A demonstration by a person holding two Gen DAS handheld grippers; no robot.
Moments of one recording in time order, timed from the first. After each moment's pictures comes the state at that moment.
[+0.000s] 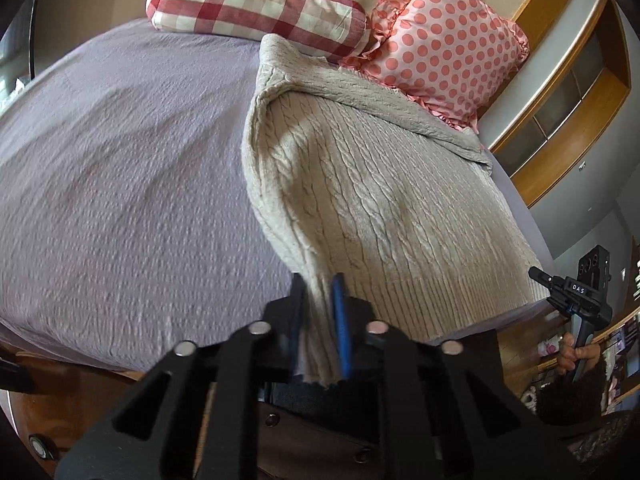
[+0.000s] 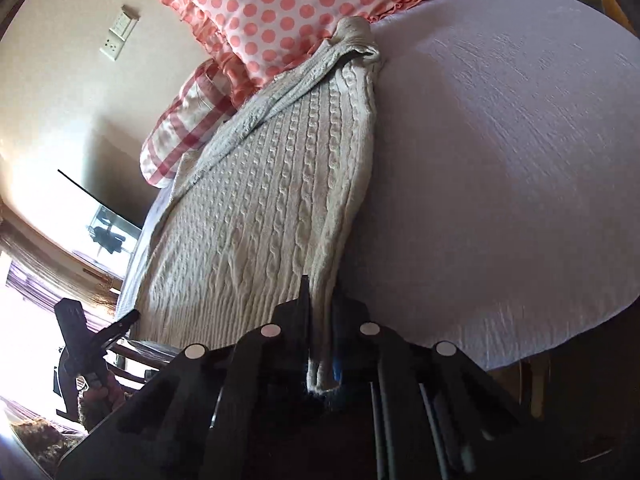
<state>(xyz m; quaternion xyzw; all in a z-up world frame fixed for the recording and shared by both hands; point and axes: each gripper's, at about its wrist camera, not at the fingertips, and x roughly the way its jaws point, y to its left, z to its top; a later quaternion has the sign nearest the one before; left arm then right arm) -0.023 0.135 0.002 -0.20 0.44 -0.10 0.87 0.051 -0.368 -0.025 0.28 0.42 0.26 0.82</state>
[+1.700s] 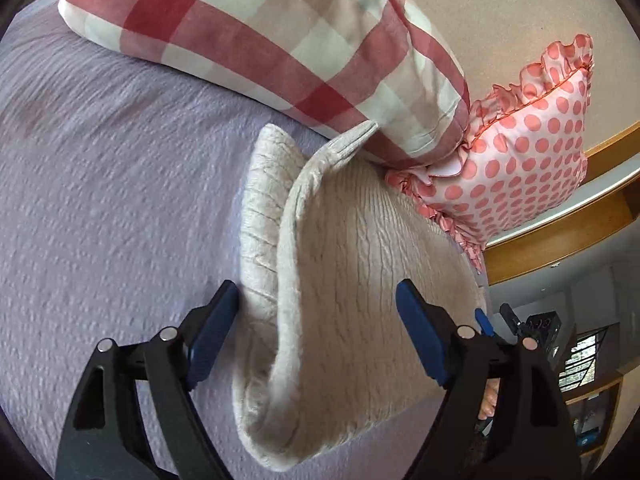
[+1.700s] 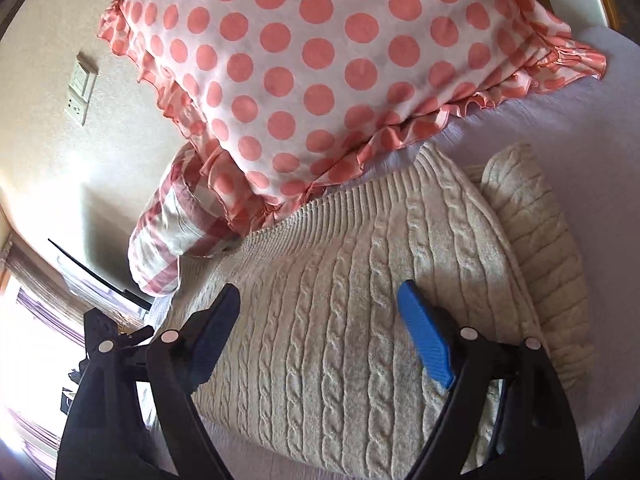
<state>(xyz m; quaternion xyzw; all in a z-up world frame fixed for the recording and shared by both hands) 0.273 0.219 0.013 -0.35 0.45 -0.12 0.81 0.322 -0.283 0.017 0.29 0.38 0.27 0.84</state>
